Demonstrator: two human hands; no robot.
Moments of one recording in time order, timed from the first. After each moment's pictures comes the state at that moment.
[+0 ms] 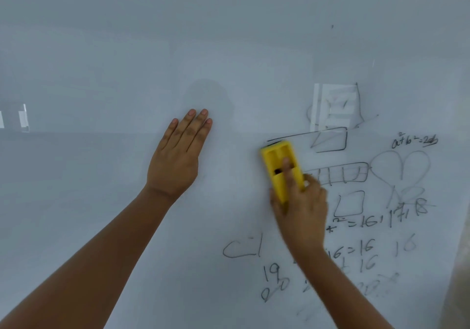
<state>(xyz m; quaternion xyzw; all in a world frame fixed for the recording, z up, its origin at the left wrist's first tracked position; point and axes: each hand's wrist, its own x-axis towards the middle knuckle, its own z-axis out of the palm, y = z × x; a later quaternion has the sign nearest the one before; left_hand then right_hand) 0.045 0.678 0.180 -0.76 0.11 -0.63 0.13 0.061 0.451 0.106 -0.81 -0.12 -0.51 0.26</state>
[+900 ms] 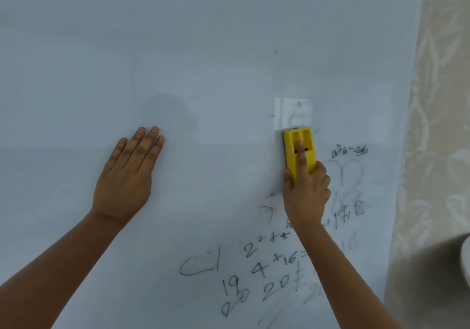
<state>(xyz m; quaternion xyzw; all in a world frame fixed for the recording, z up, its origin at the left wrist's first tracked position) 0.047 0.678 0.174 -0.75 0.11 -0.64 0.13 0.103 0.374 0.148 -0.81 0.03 -0.52 0.27</state>
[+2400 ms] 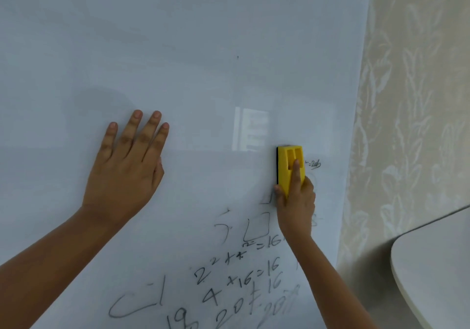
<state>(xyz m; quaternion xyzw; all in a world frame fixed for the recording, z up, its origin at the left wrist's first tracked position) 0.089 0.593 0.197 -0.73 0.12 -0.67 0.09 0.141 0.291 0.138 -0.80 0.02 -0.53 0.29</state>
